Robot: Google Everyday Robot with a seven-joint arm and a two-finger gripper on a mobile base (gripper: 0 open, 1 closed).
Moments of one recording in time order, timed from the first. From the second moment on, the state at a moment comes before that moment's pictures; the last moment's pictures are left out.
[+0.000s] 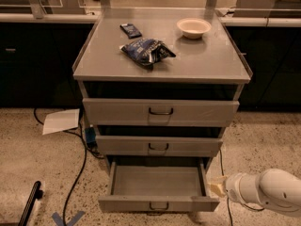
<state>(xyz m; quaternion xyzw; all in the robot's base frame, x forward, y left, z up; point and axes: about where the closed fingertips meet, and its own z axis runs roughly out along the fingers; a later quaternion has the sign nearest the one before) 0.459 -0.244 0.484 -0.27 0.90 0.16 0.29</state>
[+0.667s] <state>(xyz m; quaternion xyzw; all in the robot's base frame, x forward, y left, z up) 0.454 -0.264 0.370 -0.17 0.93 0.19 0.26</state>
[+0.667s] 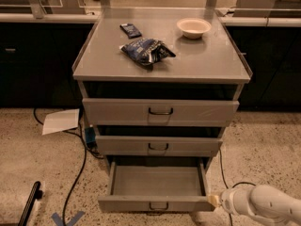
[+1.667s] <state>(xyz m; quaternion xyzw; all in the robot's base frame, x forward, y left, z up) 0.464 -0.270 0.221 -0.07 0.94 0.22 0.24</state>
